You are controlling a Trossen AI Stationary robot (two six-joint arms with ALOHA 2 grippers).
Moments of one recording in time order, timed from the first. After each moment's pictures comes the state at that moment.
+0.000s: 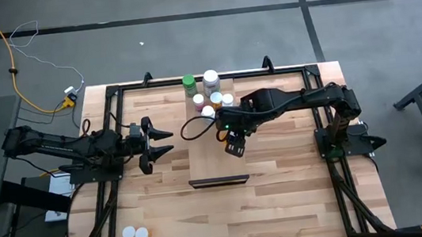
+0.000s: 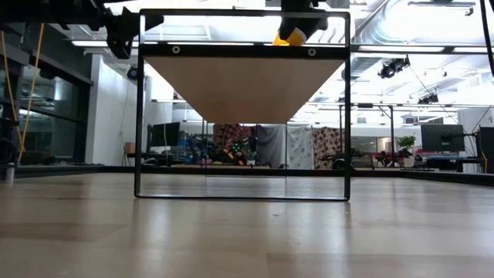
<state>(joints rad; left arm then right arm) -0.04 0.65 0.31 0.36 -0.22 -0.23 0.05 1.83 1.92 -1.31 0.10 0.44</state>
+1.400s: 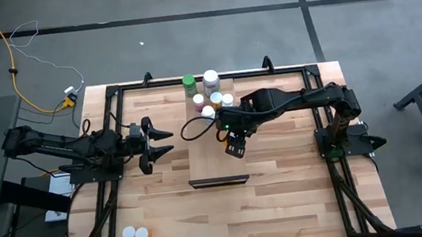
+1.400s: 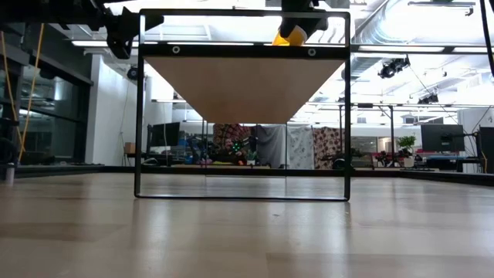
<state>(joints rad) -0.04 0.65 0.31 0.36 -0.21 -0.23 0.05 1.83 1.92 -1.31 0.07 0.44</state>
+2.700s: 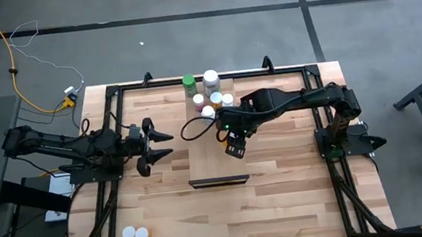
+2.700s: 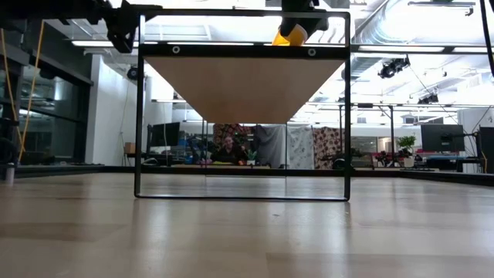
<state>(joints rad) -0.04 0.65 0.33 0.36 -0.15 -0.22 0.05 1.83 1.92 -1.31 0.05 0.44</state>
